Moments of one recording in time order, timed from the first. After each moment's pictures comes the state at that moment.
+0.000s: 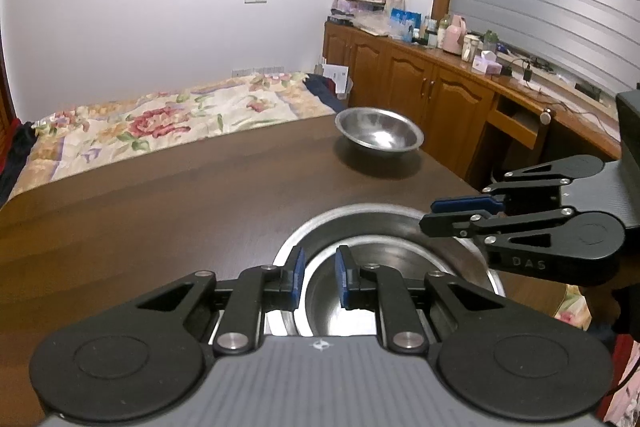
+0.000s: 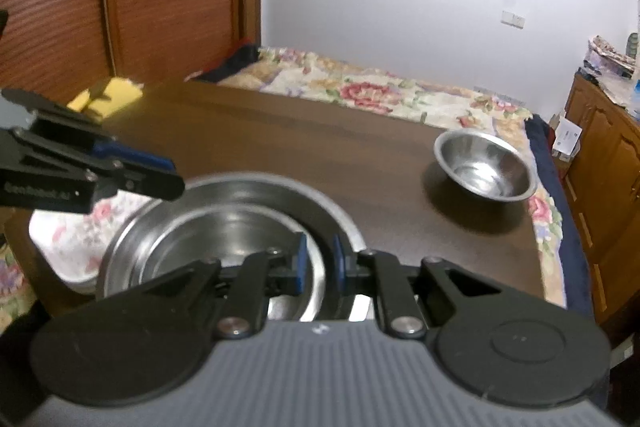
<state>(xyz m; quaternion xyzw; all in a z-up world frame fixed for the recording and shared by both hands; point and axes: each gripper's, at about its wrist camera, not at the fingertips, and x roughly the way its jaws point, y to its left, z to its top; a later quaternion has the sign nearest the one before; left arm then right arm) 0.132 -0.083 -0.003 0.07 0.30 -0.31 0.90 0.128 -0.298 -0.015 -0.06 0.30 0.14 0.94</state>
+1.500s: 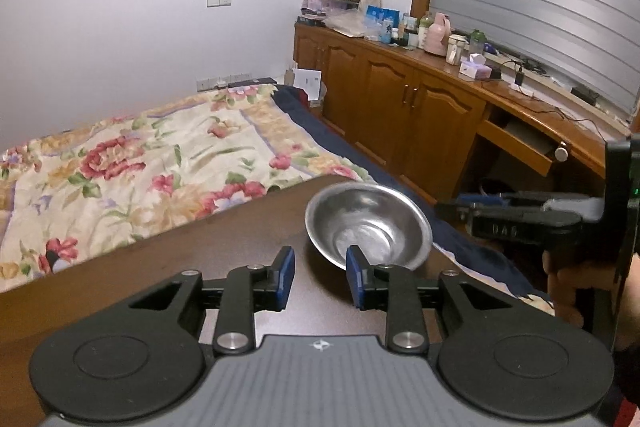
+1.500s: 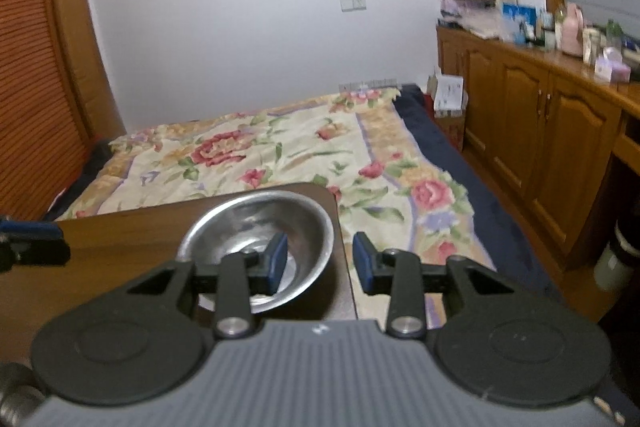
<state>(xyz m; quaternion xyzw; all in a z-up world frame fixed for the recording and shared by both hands) 0.265 -0.196 0.024 0.08 0.31 -0.36 0.88 0.229 -0.440 -0.041 0.11 0.26 -0.05 0.96</state>
